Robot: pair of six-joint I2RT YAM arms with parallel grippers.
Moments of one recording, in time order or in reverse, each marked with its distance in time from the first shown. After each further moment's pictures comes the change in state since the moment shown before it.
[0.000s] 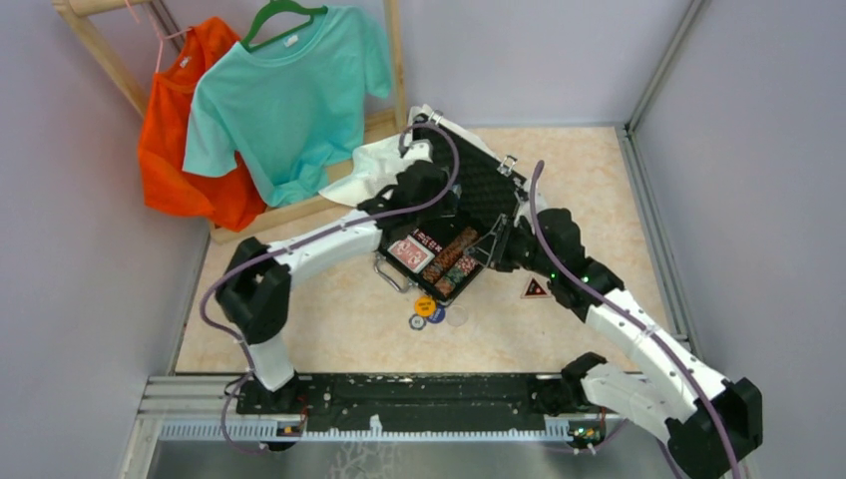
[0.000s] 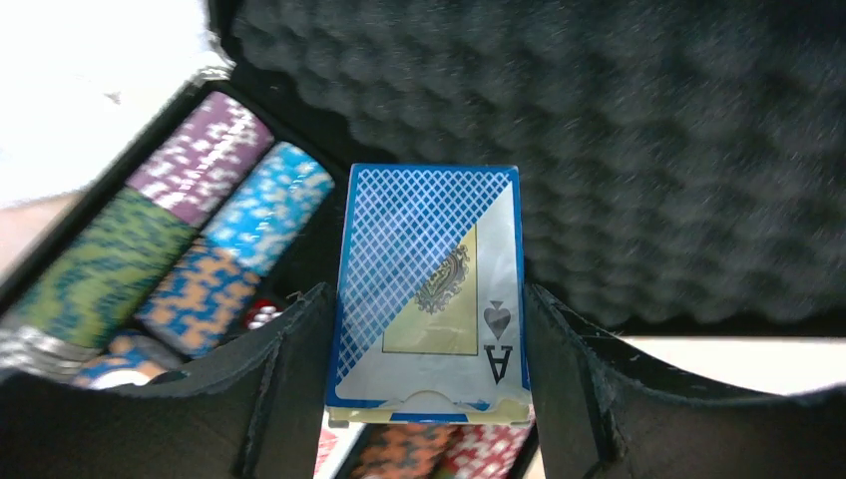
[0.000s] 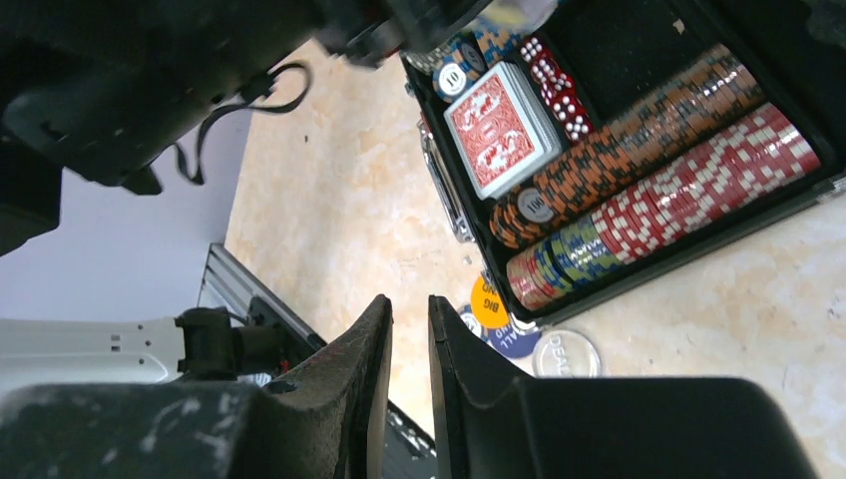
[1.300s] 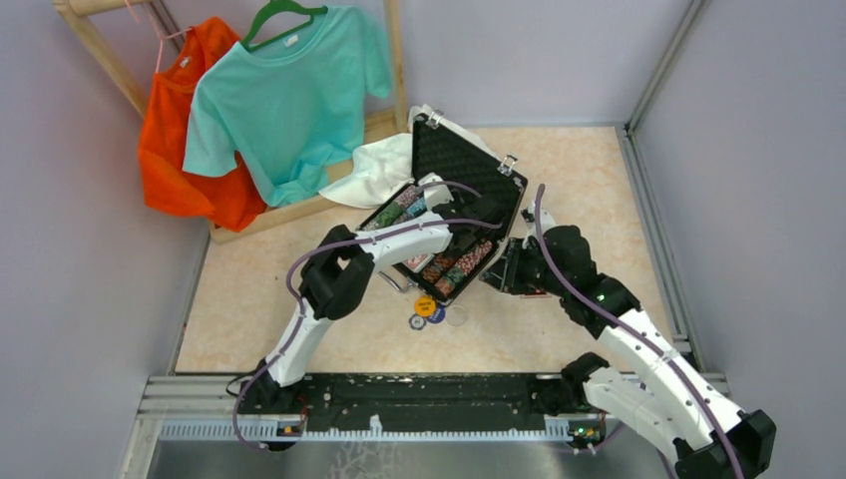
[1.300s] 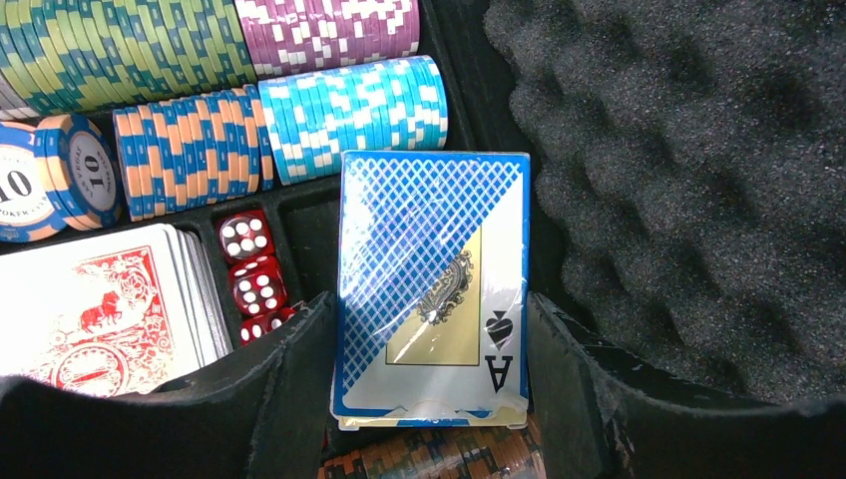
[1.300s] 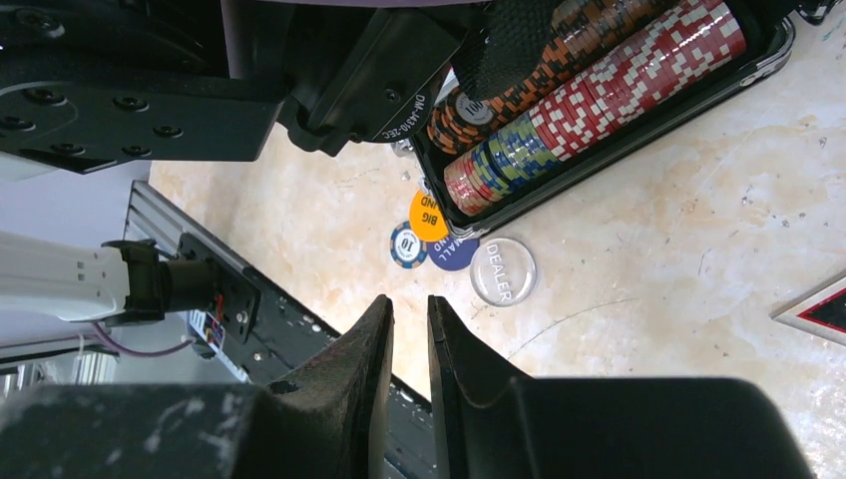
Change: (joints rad) left arm -0.179 0.546 0.542 -0.602 -0.645 -0.837; right arm 0.000 -0.172 -0.043 -0.264 0.014 -0.125
